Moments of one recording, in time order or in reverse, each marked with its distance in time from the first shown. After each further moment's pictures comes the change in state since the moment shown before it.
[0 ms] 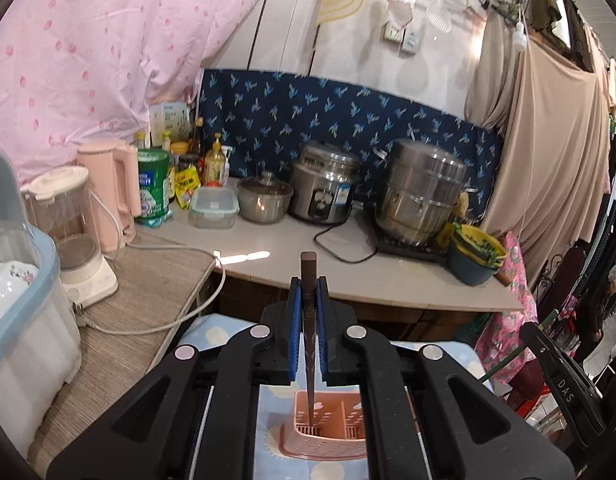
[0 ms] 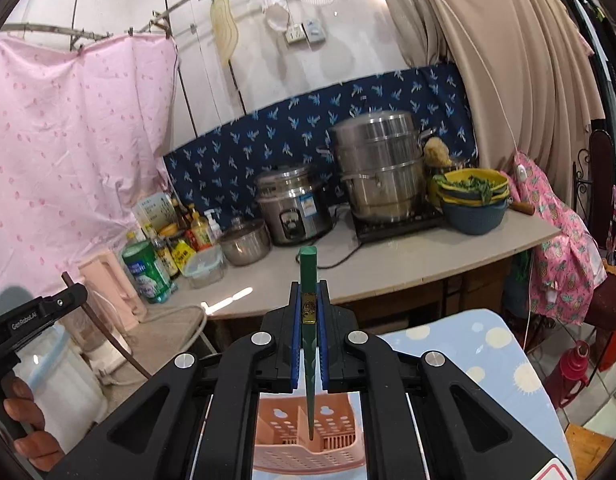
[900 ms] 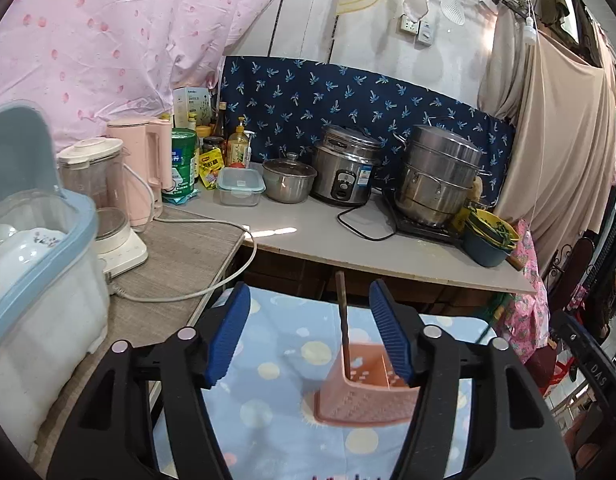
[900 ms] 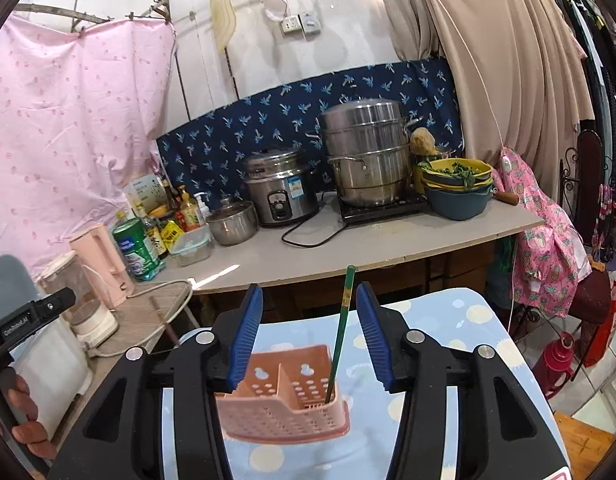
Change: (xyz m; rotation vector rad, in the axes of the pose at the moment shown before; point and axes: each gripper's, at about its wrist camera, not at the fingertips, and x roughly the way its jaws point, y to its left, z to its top) left arm -0.038 0.041 -0.038 -0.007 0.018 0.036; right arm -0.049 -0.006 -0.037 -0.021 -0.007 -0.031
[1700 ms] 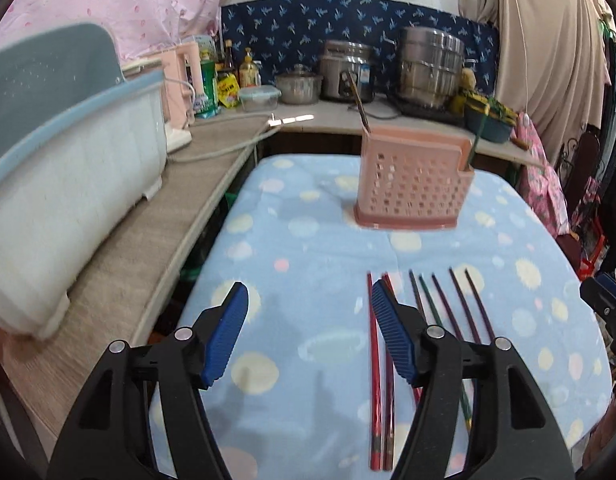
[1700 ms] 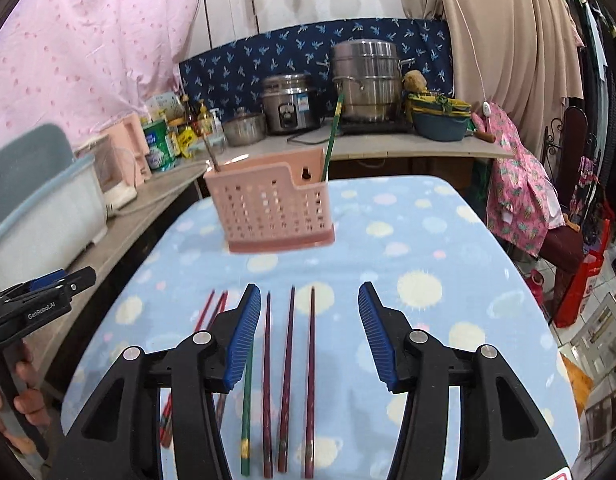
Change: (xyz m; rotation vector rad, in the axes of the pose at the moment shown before) left arm -0.097 0.025 -0.196 0.162 0.219 0.085; right arm -0.139 0.002 -0.186 -0.117 0.211 -0.039
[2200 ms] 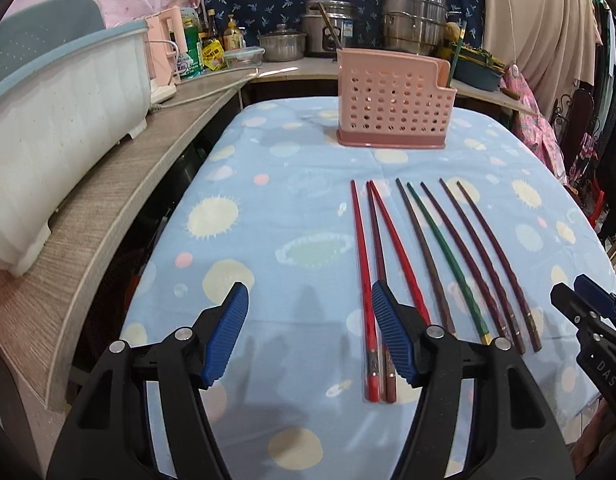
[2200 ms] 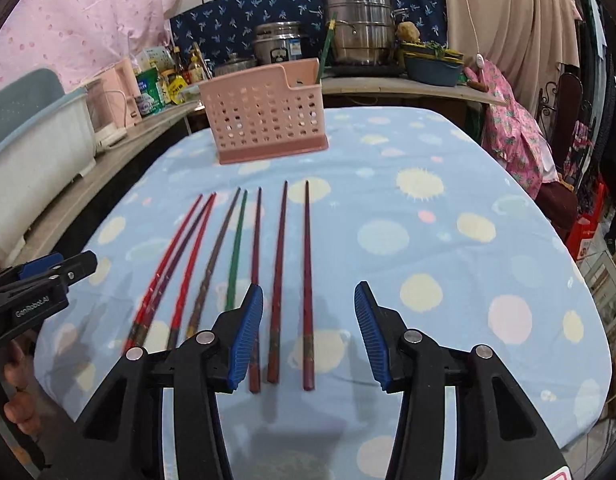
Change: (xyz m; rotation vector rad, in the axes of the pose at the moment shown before) left arm 0.010 -0.023 -0.077 0.057 0.105 0.000; right arm 0.017 0.000 -0.087 0.009 0.144 -0.051
